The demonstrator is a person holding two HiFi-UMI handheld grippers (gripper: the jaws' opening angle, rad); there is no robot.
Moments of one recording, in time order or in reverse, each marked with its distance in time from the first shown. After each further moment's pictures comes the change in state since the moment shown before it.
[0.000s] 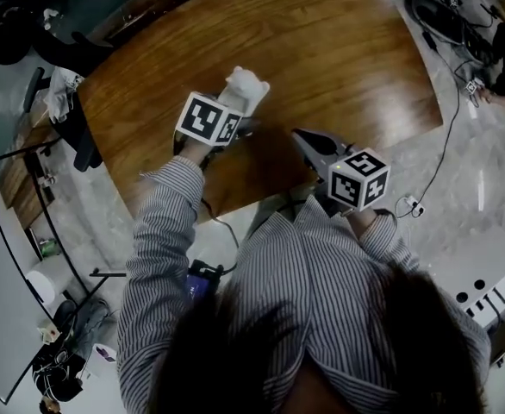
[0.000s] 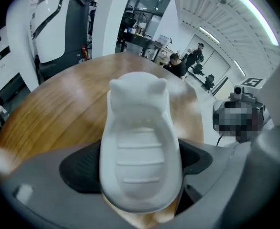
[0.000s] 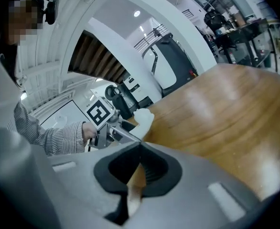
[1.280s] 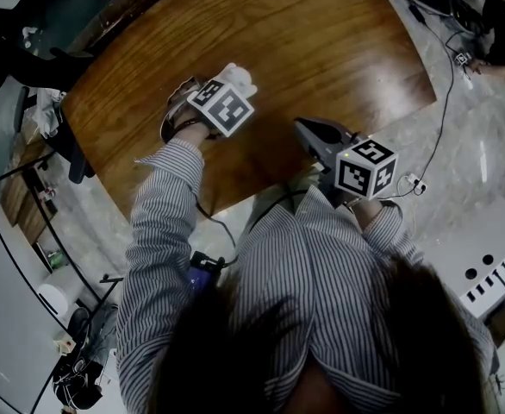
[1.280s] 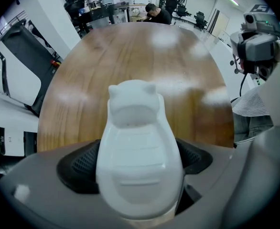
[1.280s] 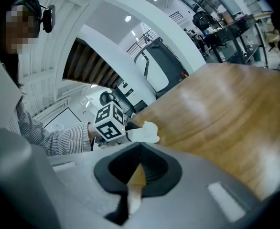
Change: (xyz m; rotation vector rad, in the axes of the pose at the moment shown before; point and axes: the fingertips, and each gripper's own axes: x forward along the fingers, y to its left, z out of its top) left arm 0.045 0.015 -0.003 0.477 0.392 0.232; right arm -0.035 -0.036 -0.002 0.080 -0.043 -0.033
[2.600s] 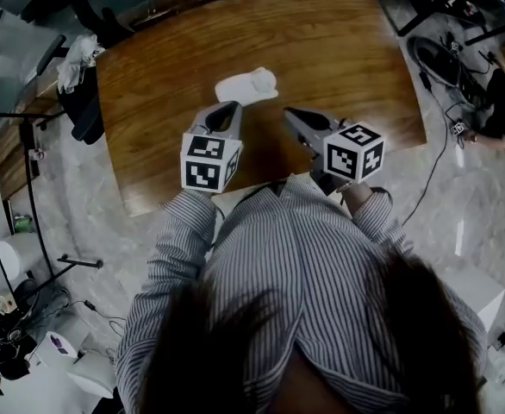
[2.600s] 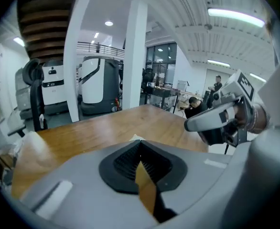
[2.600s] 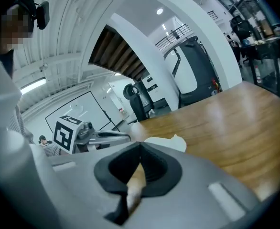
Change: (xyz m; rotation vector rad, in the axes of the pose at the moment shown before) left arm -0.166 -0.048 -0.026 -0.702 -0.885 0.280; right arm 0.013 0.079 0.031 -0.280 0.068 0.180
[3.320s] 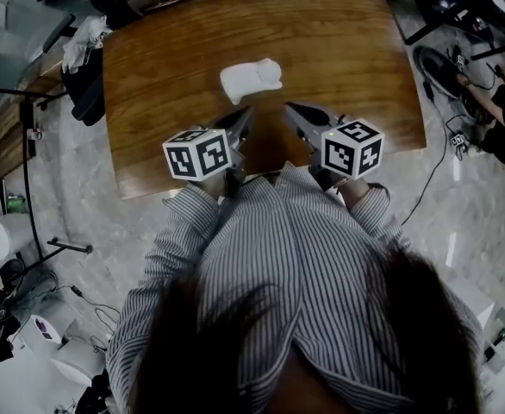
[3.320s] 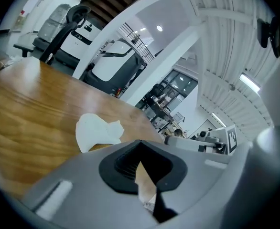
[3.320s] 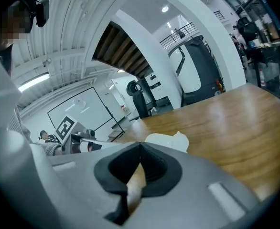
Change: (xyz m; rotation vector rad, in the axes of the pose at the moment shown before) left arm -0.014 -0.030 -0.021 -0.592 -0.087 -0.221; right arm 0.002 0.010 -0.011 -0.048 0.029 0.013
